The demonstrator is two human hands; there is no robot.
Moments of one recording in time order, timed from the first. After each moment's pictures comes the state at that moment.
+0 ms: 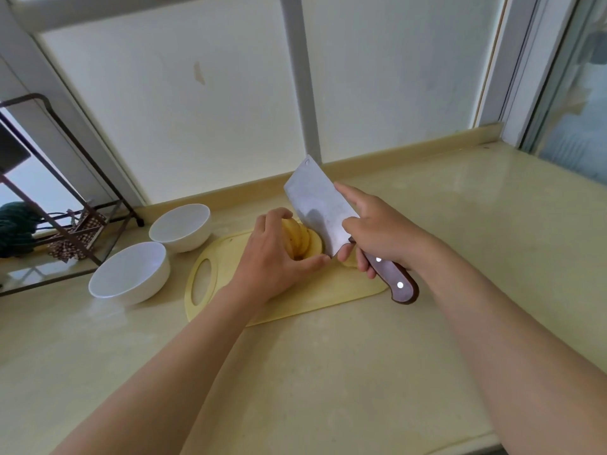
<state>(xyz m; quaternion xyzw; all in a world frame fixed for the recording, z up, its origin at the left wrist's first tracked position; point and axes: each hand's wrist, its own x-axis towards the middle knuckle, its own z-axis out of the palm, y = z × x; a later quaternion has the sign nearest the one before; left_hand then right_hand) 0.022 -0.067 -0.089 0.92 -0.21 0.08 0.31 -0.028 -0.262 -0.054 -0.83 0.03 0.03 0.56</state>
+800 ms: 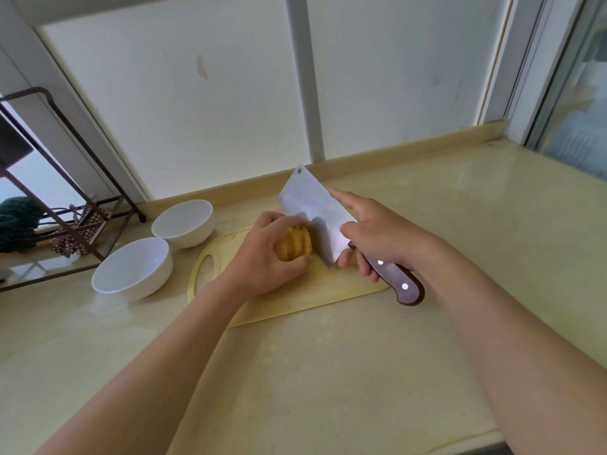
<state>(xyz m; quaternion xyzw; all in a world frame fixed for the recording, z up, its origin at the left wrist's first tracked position) 0.035 -0.043 -0.093 0.88 -0.32 0.08 0.34 -0.028 -0.258 -0.056 -0.85 0.01 0.07 0.52</state>
